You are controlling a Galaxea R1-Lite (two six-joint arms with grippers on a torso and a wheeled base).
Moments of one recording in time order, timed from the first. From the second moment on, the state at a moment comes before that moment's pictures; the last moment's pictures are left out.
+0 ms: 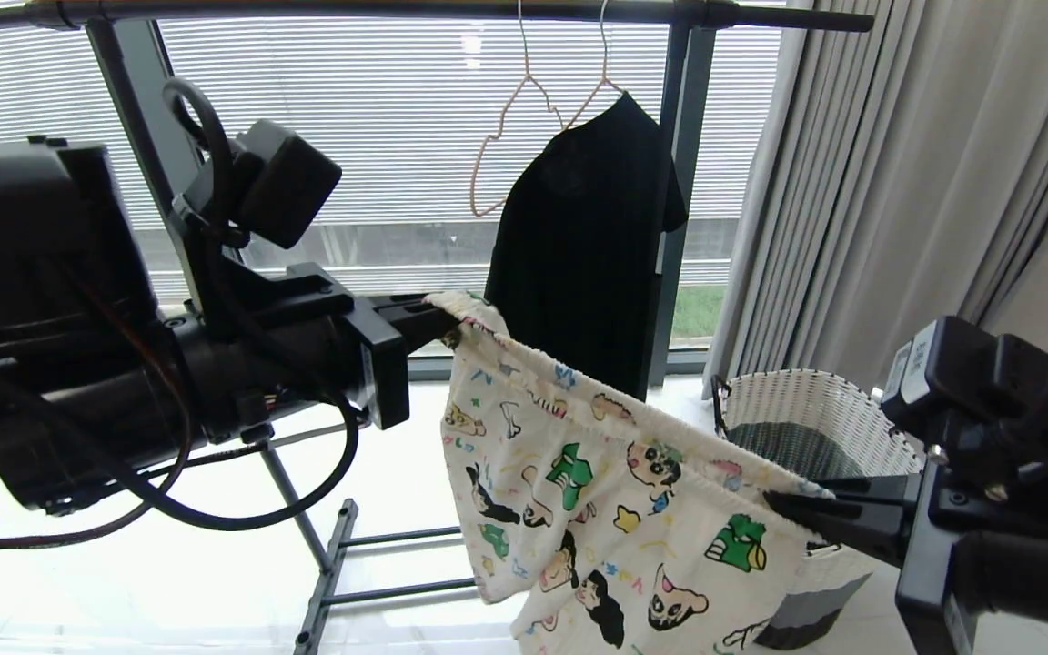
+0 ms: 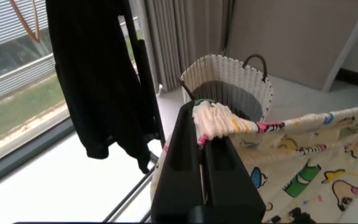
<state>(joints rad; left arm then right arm) -0.55 1.41 -0.84 -0.46 -0.25 0.14 1.00 1.26 -0.88 0.10 -0.16 -0.15</state>
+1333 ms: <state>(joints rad) -0.84 1.23 -0.55 -0.35 0.10 0.01 0.84 1.52 -1.22 0.11 -0.13 -0.15</state>
